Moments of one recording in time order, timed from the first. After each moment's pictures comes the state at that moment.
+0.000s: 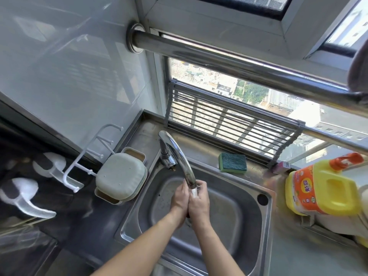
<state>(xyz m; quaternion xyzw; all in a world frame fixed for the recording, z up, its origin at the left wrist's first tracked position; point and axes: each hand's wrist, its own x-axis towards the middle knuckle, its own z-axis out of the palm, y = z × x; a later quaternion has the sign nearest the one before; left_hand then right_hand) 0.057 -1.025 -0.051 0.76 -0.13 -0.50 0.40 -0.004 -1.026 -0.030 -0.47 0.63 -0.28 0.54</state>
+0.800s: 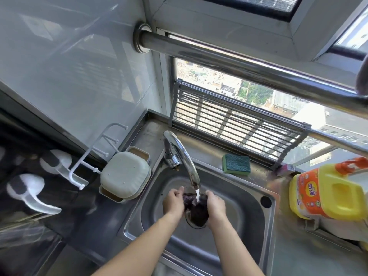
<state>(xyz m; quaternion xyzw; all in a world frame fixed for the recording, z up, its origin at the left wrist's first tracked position) 0.075 -0.997 -0.056 0.85 -0.13 -0.42 0.30 -0.035 -1.052 -0.042 -0.22 0.74 -0.17 0.61</state>
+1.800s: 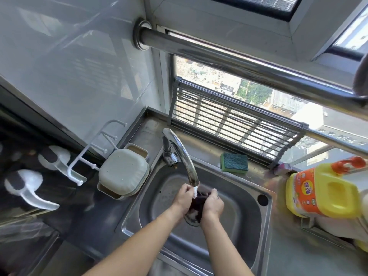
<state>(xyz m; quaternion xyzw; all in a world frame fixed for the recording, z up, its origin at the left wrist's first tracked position) 0.056 -1.011 -0.049 0.70 -0.14 -0.59 0.38 -0.029 -1.042 -0.032 -0.21 0.78 -0.25 0.53</state>
